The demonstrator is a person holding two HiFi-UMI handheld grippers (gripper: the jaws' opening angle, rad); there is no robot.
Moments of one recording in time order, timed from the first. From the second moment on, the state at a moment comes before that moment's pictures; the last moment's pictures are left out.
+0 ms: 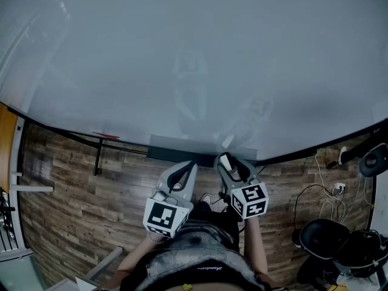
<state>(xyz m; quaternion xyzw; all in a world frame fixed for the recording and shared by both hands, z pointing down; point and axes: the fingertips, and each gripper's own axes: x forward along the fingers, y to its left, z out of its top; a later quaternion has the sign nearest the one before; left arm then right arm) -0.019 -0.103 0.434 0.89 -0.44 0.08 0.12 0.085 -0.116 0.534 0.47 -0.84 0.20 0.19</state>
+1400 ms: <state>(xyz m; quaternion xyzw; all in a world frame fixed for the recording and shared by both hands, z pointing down) -0.011 -0.085 0.440 0.90 -0.42 0.09 0.11 0.085 -0.117 0.540 0.52 -0.81 0.14 0.23</state>
